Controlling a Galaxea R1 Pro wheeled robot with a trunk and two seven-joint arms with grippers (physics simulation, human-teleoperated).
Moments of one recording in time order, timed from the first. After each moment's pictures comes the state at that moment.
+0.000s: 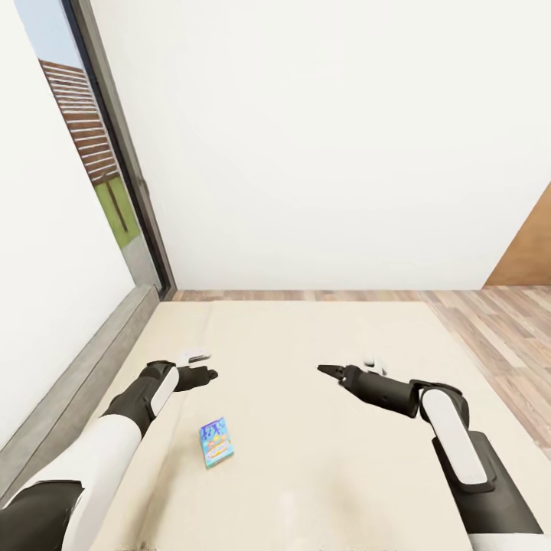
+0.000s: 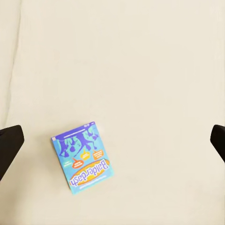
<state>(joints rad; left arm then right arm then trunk) -0.88 0.03 -0.01 -0.55 0.25 0.62 -0.03 -0.45 -0.11 -0.01 -1.48 -0.98 1.03 0.04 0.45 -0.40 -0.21</state>
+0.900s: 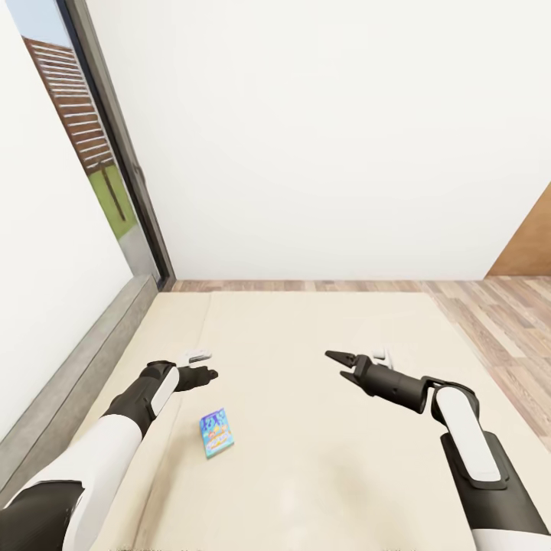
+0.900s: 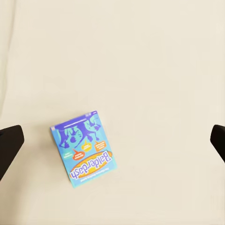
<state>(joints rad) -0.88 0.03 -0.01 -0.55 0.24 0.62 -0.03 -0.45 -0.10 -0.09 -1.48 -1.10 1.04 0.05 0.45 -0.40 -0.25</state>
